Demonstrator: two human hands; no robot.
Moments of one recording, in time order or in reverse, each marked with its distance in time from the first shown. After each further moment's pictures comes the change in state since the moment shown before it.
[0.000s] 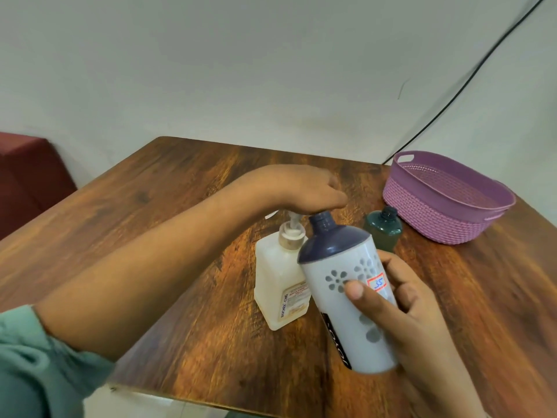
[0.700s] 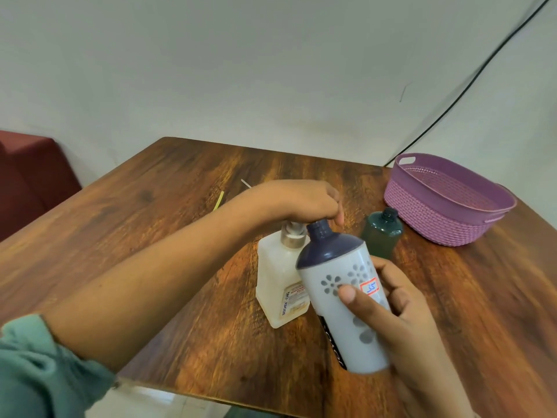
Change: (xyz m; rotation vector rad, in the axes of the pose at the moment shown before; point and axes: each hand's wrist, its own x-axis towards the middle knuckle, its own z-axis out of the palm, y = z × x) left_hand -0.001 0.000 0.016 -0.298 -0.020 -0.026; right_hand -0.003 0.007 -0.001 -0.037 0.015 0.026
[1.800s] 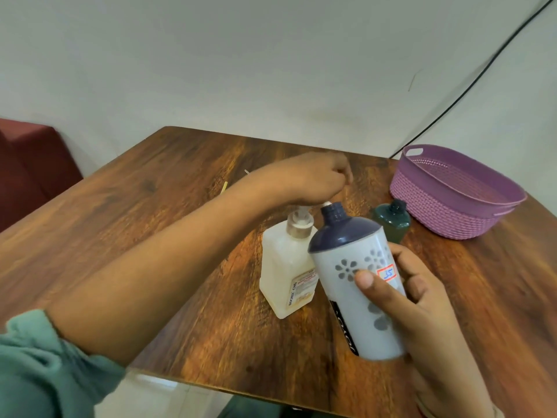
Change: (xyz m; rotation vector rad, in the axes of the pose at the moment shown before) left_hand -0.003 -0.007 -0.010 0.066 0.205 0.022; right_hand 0.001 -0.005 0.003 -0.011 0.025 -0.015
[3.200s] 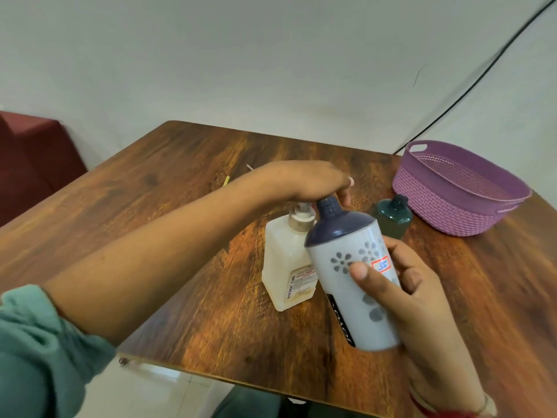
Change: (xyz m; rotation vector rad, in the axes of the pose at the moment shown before) left_hand -0.003 0.008 0.008 -0.004 -0.208 -0.004; right_hand 0.000 0.001 -0.003 0.012 -0.013 -0.004
